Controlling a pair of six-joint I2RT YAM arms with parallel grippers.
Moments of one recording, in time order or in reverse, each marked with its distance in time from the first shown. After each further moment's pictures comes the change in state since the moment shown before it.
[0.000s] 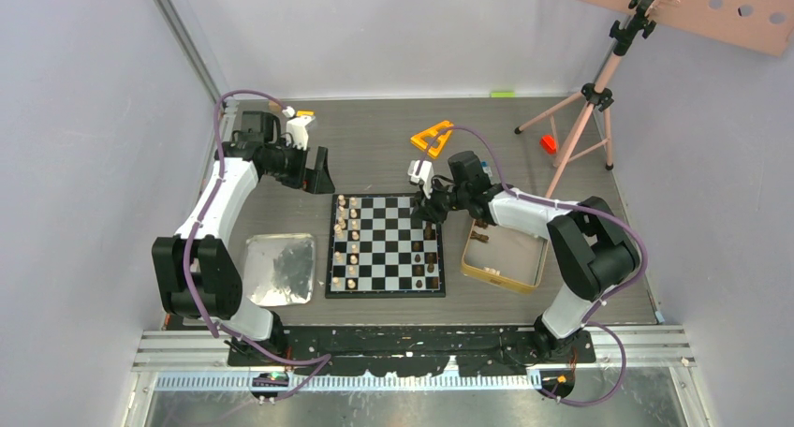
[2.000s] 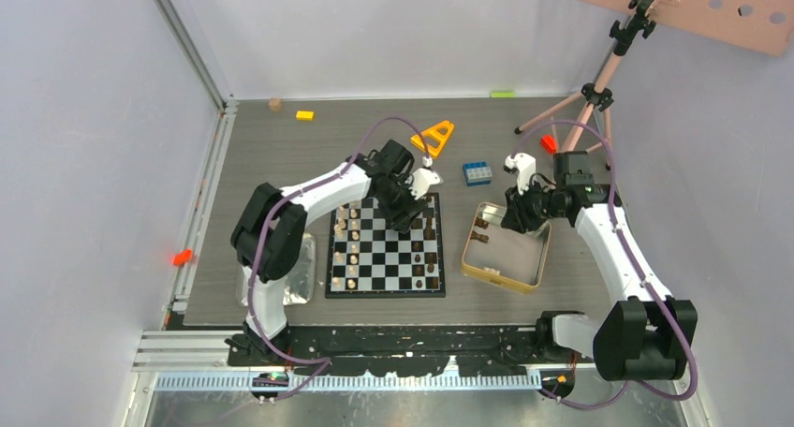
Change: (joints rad) left arm -0.623 0.385 0.139 0.084 -0.209 0.181; right arm -0.524 -0.481 0.016 -0.834 0.037 -0.076
